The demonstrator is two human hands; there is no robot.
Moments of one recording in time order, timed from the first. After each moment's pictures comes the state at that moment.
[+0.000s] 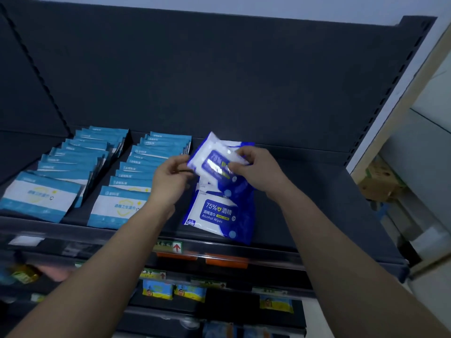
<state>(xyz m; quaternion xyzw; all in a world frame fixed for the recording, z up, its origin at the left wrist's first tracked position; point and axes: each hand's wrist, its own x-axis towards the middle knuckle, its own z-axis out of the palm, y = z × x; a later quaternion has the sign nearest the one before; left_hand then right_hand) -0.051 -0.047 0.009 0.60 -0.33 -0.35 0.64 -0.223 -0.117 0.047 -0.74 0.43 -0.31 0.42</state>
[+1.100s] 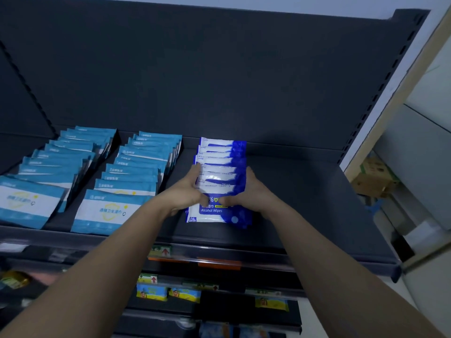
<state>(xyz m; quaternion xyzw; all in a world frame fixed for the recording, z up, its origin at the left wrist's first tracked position) -0.053 -0.081 -0.016 0.65 -0.50 -0.48 0.32 -0.237 -0.134 -0.016 -0.69 0.49 -0.18 0.50</state>
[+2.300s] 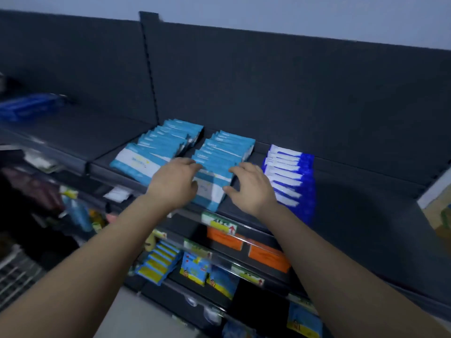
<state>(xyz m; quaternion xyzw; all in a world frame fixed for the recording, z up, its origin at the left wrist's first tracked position) 0.024 0.072 0.030 0.81 -0.57 0.06 0.10 -0.133 -0.039 0.017 -0.92 0.33 -0.14 0.12</state>
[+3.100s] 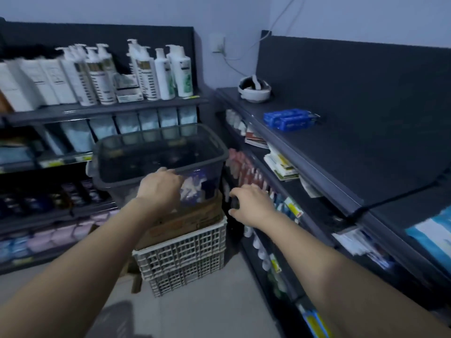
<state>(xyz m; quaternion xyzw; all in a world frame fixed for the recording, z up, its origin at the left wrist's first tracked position) 0.359 0.556 0.021 0.99 -0.15 0.07 -0.06 0.321 0.340 0.001 -0.99 -0.08 0.02 0.09</state>
